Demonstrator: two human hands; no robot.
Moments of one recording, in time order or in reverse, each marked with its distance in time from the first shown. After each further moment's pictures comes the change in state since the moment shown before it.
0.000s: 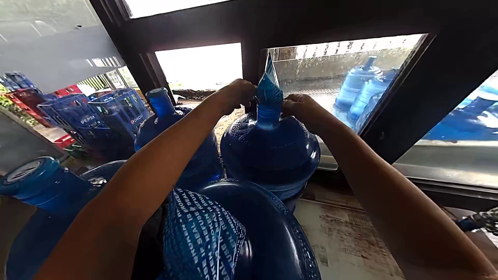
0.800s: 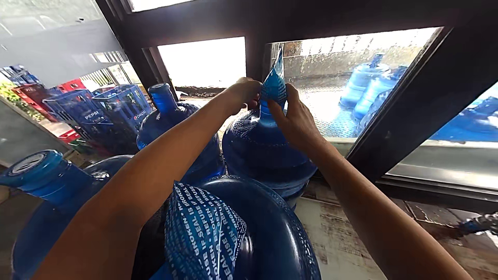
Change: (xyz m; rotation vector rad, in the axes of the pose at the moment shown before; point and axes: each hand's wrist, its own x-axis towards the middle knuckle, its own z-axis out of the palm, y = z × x) left_hand -0.002 -0.003 0.008 -0.131 0.023 0.003; right_hand -0.040 -0.004 0.040 -0.413 0.251 -0.413
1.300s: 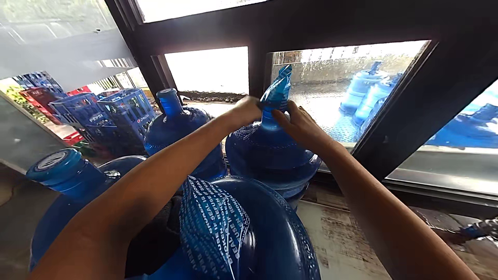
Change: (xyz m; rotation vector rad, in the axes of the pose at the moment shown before) left_hand -0.015 -0.023 0.004 0.426 -0.080 0.238; right_hand 0.003 0.017 -0.014 -0.018 -0.223 0.016
